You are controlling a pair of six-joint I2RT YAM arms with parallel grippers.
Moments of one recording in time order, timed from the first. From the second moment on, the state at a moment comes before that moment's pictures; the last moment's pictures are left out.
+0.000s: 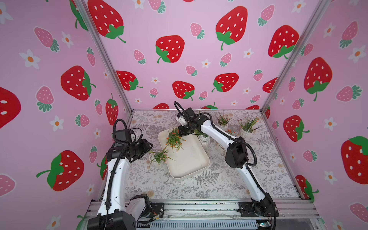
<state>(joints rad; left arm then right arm) 0.23 1.06 1.00 -0.91 0.43 -0.44 0.84 2.48 2.41 -0.87 -0.36 0.29</state>
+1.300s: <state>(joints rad) 0.45 1.14 0.88 -0.87 0.53 -0.44 0.73 1.71 1.64 -0.60 -0.41 0.23</state>
